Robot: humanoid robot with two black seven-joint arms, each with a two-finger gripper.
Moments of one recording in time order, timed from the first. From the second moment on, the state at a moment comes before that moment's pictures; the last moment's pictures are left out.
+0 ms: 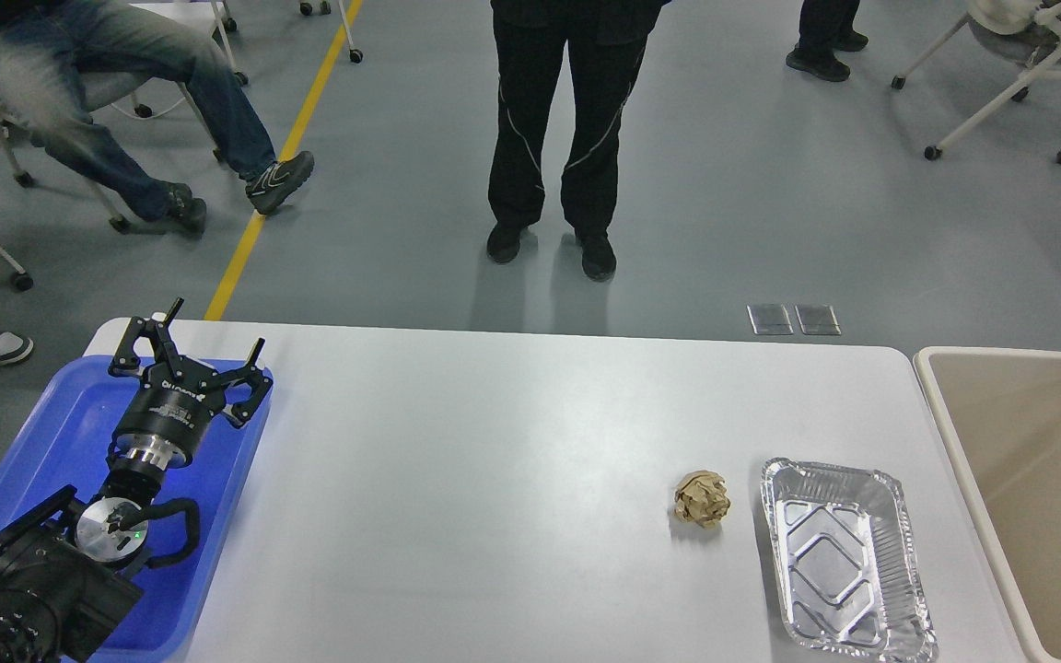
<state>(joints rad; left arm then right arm) -0.57 0.28 -0.93 -0.27 -0.13 -0.79 -0.32 0.82 -0.54 -0.22 -0.20 -0.33 0.04 0.05</state>
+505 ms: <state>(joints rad) -0.57 0.28 -0.93 -0.27 -0.13 -0.79 -0.32 0.64 -0.34 -0.19 -0.20 -0.32 -0.09 -0.01</state>
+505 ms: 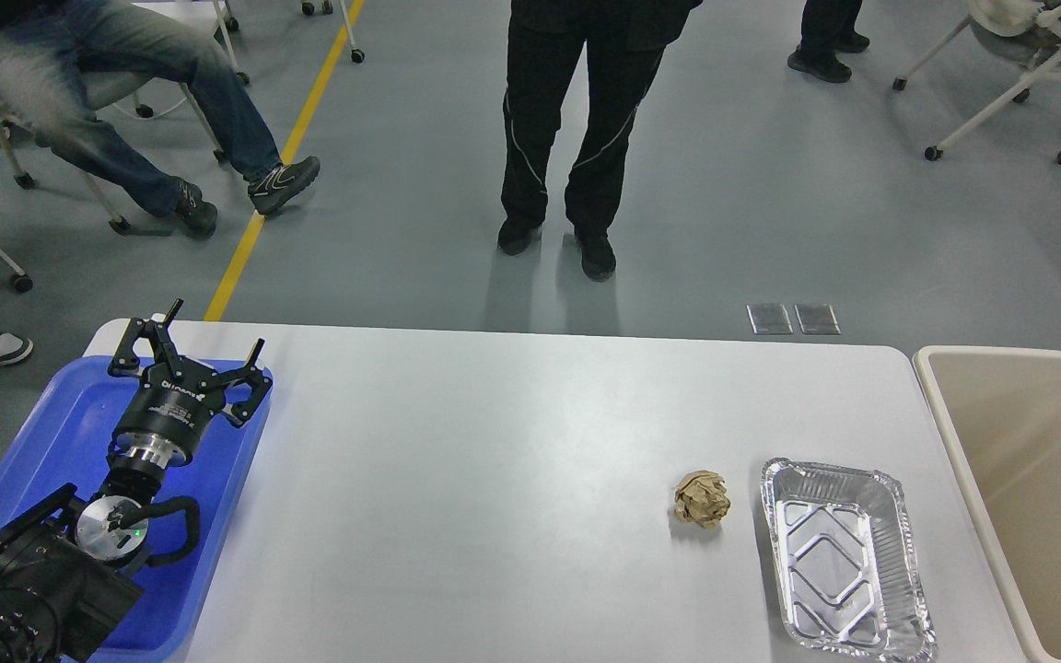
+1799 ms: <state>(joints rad) -0.57 0.28 -0.93 -0.27 -0.13 -0.79 -0.32 0.67 -0.28 -0.11 -0.17 -0.32 -0.14 -0.01</state>
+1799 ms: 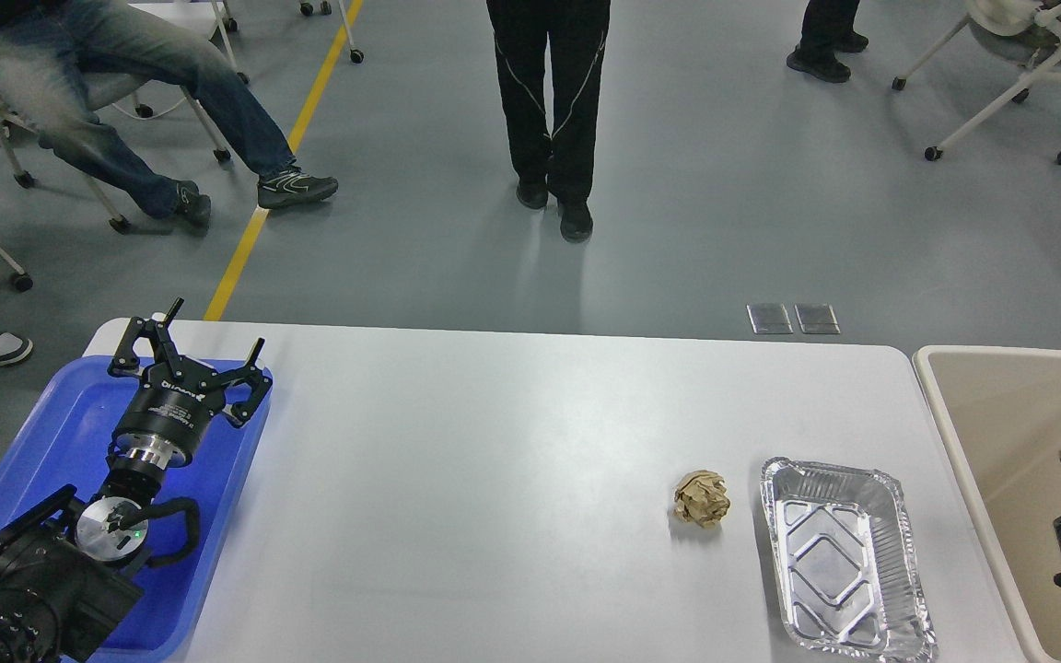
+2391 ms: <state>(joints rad) -0.57 0.28 -0.93 -0.27 -0.13 -0.79 -0.32 0.94 -0.53 0.42 0.21 -0.32 -0.15 0.01</state>
